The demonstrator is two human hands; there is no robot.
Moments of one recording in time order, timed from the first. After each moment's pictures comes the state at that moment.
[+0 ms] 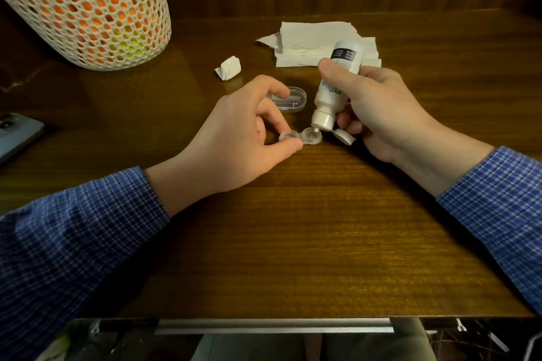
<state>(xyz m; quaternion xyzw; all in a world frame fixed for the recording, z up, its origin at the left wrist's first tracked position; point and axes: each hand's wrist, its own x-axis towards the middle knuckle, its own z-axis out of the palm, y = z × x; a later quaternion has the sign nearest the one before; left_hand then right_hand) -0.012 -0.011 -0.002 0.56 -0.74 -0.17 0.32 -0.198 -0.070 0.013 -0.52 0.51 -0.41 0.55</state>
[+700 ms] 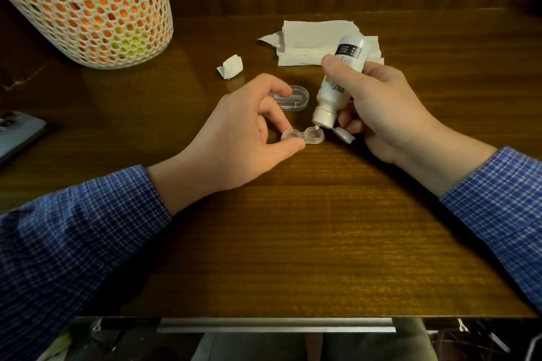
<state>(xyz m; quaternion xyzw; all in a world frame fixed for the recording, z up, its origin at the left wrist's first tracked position) -0.011 -0.011 -0.001 0.56 -0.74 -0.19 0.32 -0.197 -0.070 0.011 -0.52 0.48 -0.43 0.56</state>
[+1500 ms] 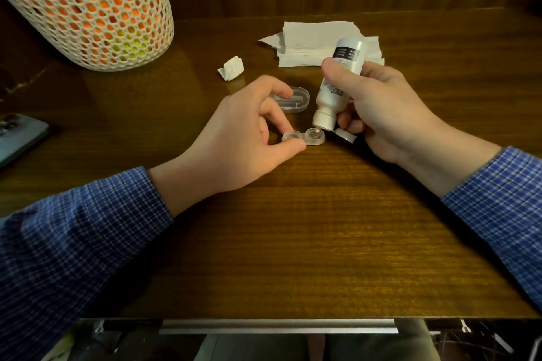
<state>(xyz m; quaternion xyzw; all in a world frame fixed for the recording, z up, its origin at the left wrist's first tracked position) -0.012 -0.012 -0.001 0.56 -0.74 -0.18 0.32 -0.197 -0.071 0.011 -0.53 0.48 -0.42 0.56</state>
